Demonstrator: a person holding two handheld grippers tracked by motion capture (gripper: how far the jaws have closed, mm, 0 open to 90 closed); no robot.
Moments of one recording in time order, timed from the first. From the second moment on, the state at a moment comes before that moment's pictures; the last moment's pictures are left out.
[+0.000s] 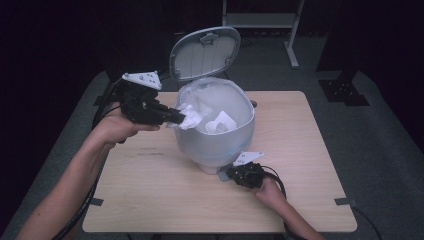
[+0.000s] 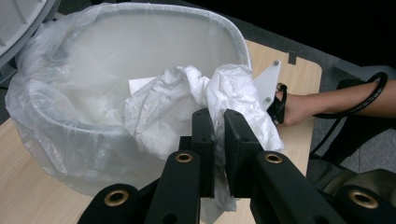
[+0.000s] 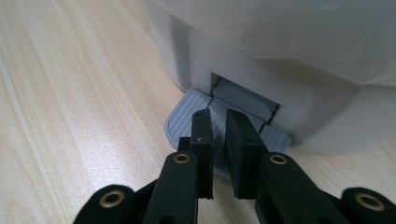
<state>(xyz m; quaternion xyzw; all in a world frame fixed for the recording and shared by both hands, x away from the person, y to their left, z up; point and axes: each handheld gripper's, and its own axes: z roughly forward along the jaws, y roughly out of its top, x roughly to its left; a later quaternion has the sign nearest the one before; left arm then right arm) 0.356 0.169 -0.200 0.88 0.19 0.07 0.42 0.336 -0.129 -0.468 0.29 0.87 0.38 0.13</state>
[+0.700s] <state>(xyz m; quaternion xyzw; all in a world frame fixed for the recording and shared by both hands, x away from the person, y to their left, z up) 0.377 0.139 -0.204 0.89 0.19 0.06 0.42 0.337 -0.130 -0.468 0.28 0.87 0.38 0.12</state>
